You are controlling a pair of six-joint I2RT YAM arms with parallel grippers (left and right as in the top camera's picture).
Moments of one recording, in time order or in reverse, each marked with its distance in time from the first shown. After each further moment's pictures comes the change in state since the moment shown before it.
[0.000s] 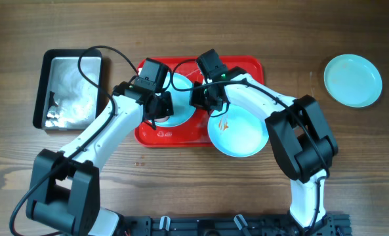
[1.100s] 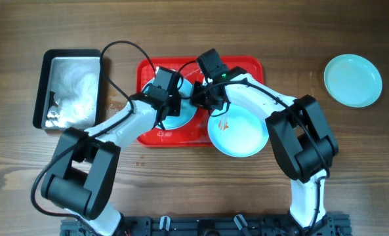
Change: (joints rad) left arm -0.060 0.126 -0.102 0.377 -0.161 0.196; right arm -0.002 -0.001 -0.001 0.010 0.009 -0.018
